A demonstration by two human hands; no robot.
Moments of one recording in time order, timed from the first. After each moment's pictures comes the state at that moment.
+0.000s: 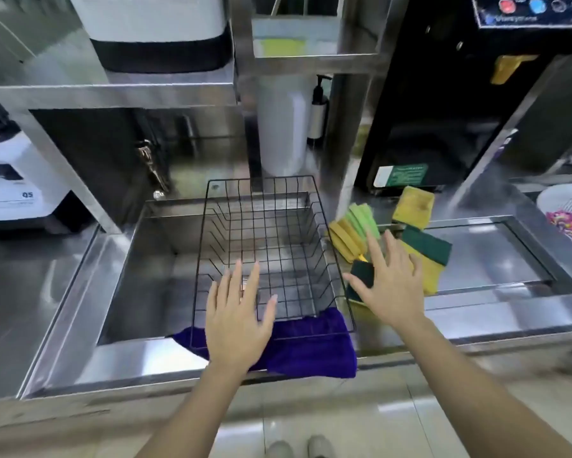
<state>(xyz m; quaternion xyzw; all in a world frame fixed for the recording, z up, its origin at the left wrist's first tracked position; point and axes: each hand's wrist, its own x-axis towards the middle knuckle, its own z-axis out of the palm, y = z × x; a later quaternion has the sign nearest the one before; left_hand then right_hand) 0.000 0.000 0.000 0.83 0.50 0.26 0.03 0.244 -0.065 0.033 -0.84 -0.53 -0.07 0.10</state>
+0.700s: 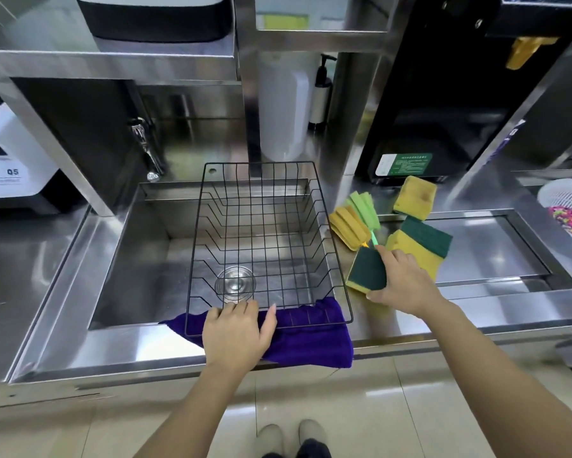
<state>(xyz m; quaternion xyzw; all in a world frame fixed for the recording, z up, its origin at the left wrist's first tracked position) -0.004 -0.014 -0.027 0.85 0.49 0.21 -0.07 0.273 -0.070 0.047 -0.84 -0.52 0.16 0.00</state>
